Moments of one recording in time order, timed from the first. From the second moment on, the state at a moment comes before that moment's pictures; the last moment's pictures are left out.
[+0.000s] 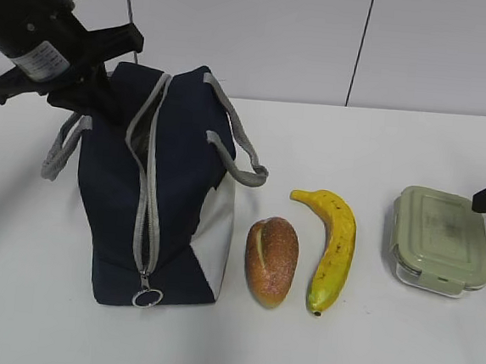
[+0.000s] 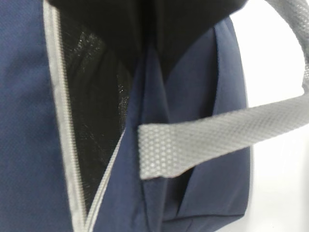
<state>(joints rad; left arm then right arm) -0.24 1.72 -1.41 -0.40 0.95 -0.12 -0.42 1.65 -0.95 0.85 0.95 -0.79</state>
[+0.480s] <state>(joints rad) -0.24 1.72 -1.41 -0.39 0.95 -0.12 -0.45 1.84 -1.10 0.84 1.11 -0.79</state>
